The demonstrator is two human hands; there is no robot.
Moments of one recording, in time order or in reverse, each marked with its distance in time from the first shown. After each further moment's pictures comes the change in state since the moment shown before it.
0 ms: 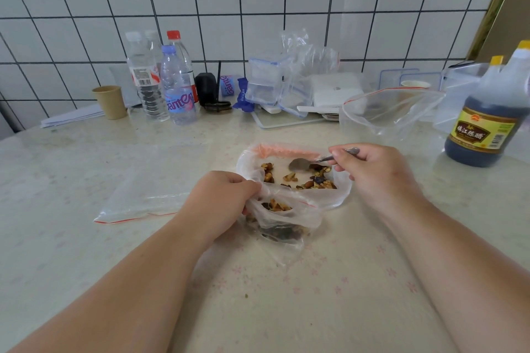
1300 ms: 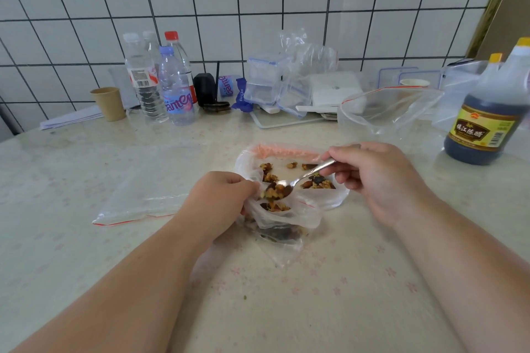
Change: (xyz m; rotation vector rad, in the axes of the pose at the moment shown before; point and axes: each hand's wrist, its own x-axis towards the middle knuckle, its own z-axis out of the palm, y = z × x) left_hand -0.001 0.003 0.000 -0.016 -0.014 -0.022; right_hand -0.012 -0.023 -0.003 0.437 -0.206 0.160
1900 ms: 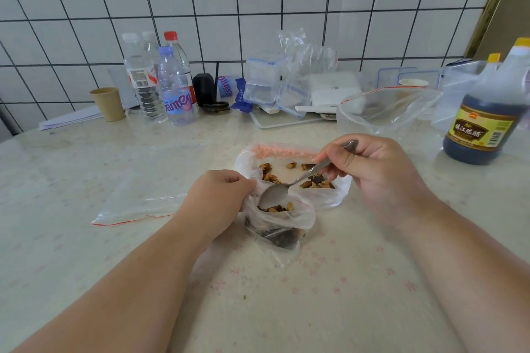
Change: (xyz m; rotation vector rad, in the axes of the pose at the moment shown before) left_hand 0.003 -0.004 0.000 -0.004 0.039 0.041; right_hand -0.007 -0.002 -0.004 -0.017 -0.236 -0.372
